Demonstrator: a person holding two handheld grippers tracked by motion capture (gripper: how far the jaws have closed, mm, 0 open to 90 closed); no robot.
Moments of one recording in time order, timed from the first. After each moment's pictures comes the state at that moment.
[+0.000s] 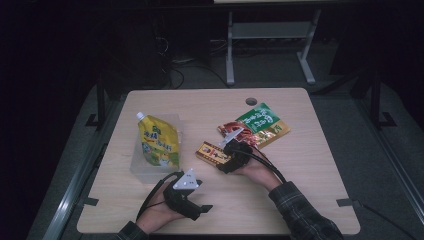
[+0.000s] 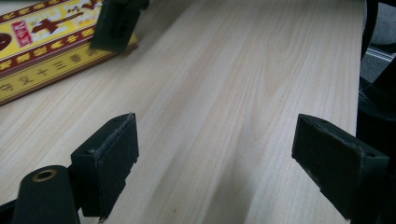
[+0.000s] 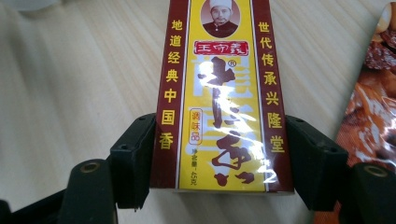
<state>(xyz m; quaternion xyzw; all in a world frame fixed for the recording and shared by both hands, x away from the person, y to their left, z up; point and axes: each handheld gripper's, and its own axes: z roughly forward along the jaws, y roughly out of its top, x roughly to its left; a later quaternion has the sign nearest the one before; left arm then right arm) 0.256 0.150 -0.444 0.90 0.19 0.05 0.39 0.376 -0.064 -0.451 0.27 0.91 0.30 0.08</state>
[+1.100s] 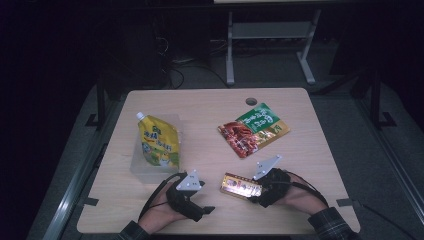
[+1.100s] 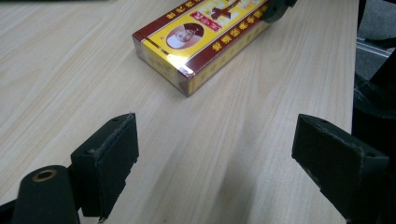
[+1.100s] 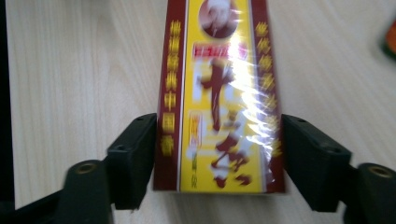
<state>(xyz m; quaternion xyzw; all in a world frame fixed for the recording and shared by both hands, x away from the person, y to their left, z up) 0.254 0.143 -0.446 0.90 0.19 0.04 0.39 0.291 -0.153 -0.448 0.17 0.94 0.30 0.04</state>
